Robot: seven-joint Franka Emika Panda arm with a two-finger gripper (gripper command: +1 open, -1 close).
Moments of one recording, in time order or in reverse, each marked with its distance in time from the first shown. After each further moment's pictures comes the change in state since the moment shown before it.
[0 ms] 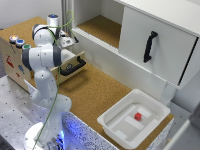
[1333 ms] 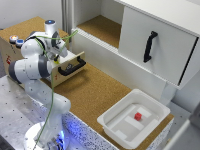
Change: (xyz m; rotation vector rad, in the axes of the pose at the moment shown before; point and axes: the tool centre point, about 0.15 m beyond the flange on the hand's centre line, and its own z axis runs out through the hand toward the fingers) arm -0.047 0.022 0.010 -0.131 0.257 1.127
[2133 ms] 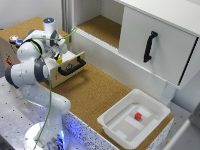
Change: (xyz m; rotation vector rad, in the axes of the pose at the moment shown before) arm -0.024 -0.033 -0.109 0.043 0.007 -0.184
